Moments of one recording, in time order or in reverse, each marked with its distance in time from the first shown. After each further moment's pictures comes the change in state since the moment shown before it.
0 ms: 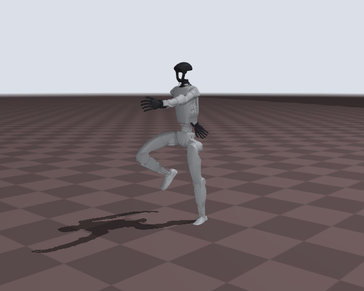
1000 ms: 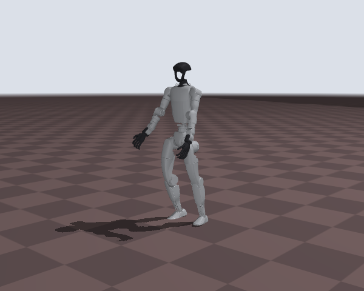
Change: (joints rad) left arm 0.827 -0.336 0.091 0.281 -0.181 -0.073 -0.033; right arm -1.094 0.022 -0.080 -0.203 0.199 -0.135 -0.407; waist 0.330 -0.038 -0.049; left_leg 0.074 -0.067 0.176 0.033 -0.092 -0.020; right_leg 1.164 0.157 0.072 -1.837 0.040 0.032
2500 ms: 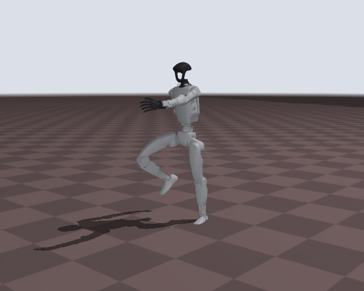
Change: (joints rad) left arm -0.856 0.213 -0.133 -0.310 0.206 0.082 0.087; right arm 0.894 -0.038 -0.019 0.214 -0.073 0.153 0.278; waist -0.323 0.051 0.071; left_leg -0.084 0.036 -0.239 -0.033 0.063 0.034; right_leg -1.051 -0.320 -0.096 1.686 -0.044 -0.096
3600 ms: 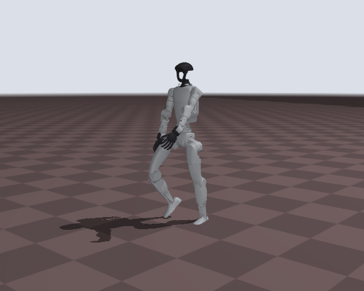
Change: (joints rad) left arm 0.546 -0.148 0.111 0.263 0.030 0.027 -0.128; right arm -0.648 0.011 0.020 -0.013 -0.209 -0.001 -0.146; waist 0.158 -0.018 -0.110; left_leg 0.019 -0.019 0.119 0.000 -0.042 -0.091; right_leg 0.471 0.188 -0.029 -0.845 0.340 0.140
